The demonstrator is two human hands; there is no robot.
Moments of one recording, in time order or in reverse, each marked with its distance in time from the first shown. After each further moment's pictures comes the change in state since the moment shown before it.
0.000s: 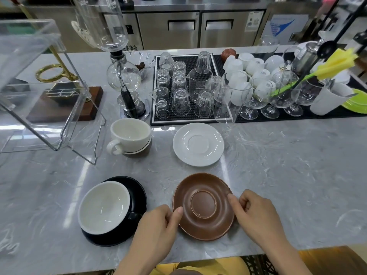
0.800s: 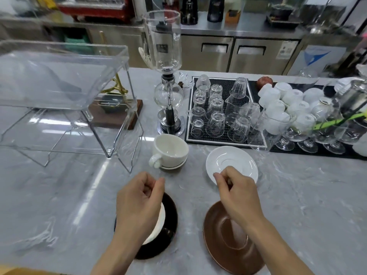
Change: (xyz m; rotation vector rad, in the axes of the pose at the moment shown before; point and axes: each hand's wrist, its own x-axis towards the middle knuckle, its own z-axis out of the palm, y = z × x) left_hand 0.031 -0.003 -0.108 -0.299 0.589 0.009; right_hand 0.062 -0.138 0.027 0.243 0.077 -0.425
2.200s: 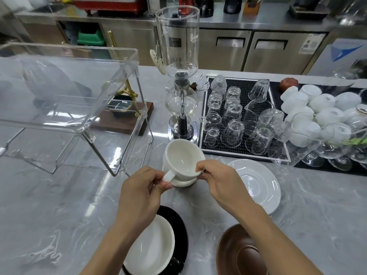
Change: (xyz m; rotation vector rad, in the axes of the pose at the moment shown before) left_hand 0.073 -0.018 -0.001 0.174 -0.118 0.255; right_hand 0.079 -0.033 0.046 0.085 -0.264 -0.331
